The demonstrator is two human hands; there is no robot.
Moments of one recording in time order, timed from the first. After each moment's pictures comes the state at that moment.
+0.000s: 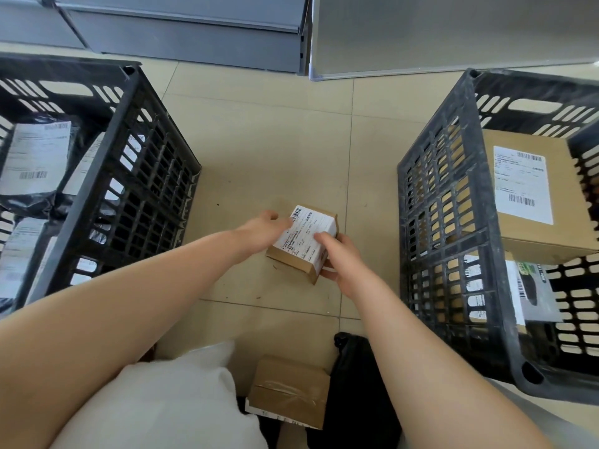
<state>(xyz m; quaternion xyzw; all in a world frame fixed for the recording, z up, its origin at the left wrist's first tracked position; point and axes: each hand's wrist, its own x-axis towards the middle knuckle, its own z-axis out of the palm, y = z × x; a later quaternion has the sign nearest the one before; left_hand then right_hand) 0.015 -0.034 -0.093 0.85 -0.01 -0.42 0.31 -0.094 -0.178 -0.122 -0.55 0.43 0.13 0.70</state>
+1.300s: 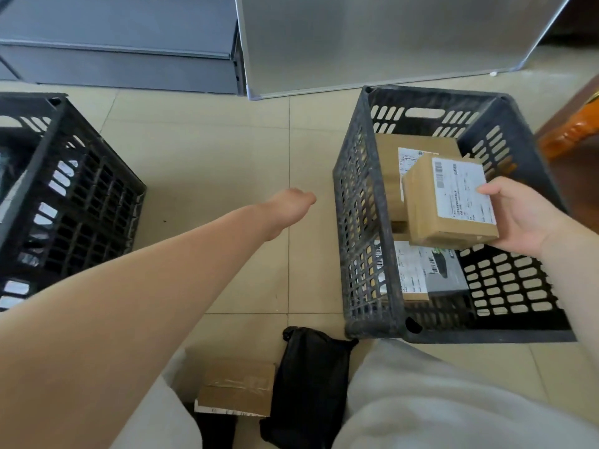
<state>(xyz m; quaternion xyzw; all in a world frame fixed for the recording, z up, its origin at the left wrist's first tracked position) -0.047 -0.188 -0.001 0.82 -0.10 -0.43 0.36 -0.246 -0.459 0.066 -0.54 0.44 0.04 0.72</state>
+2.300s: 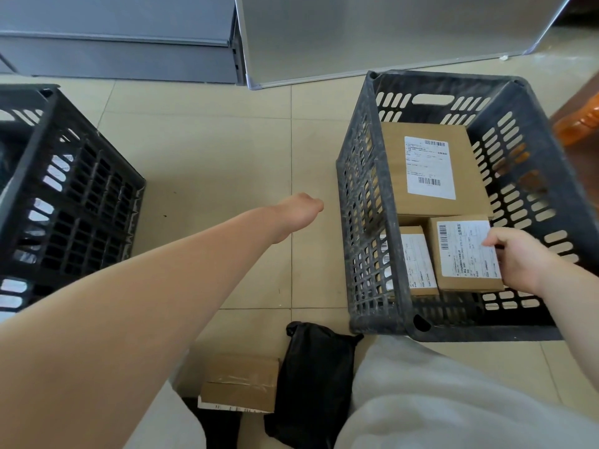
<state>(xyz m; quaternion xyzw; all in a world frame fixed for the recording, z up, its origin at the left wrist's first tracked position) -0.056 -0.193 -0.014 0.82 -0.11 -0.45 0.32 -0.295 -0.472 -0.008 -0.54 0.59 0.04 0.60</state>
